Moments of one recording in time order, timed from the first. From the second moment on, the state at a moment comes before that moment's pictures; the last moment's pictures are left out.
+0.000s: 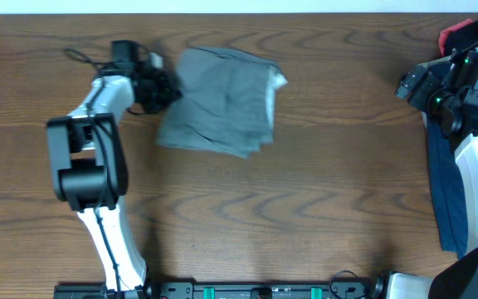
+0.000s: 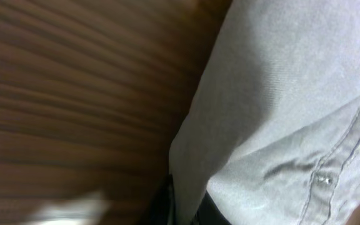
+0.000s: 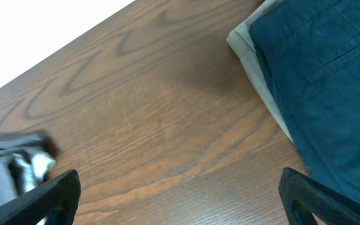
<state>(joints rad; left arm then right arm) 0.10 2.22 1.54 -0.48 0.53 -0.46 -0.24 1.49 1.20 -0.52 -0.13 0.35</state>
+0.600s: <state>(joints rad) 0.70 2.22 1.54 -0.43 0.32 -0.83 -0.24 1.49 1.20 -0.52 -0.13 0.35</state>
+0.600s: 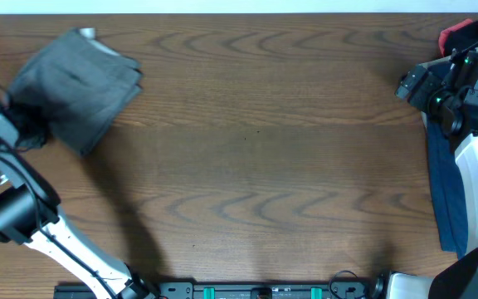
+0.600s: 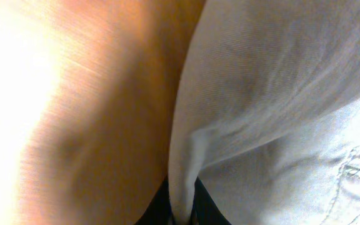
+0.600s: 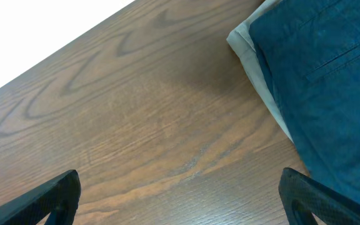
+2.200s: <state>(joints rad) 0.36 2.26 1.54 -0.13 0.18 -1.09 -0.24 1.49 1.20 -0.52 -0.13 0.35</state>
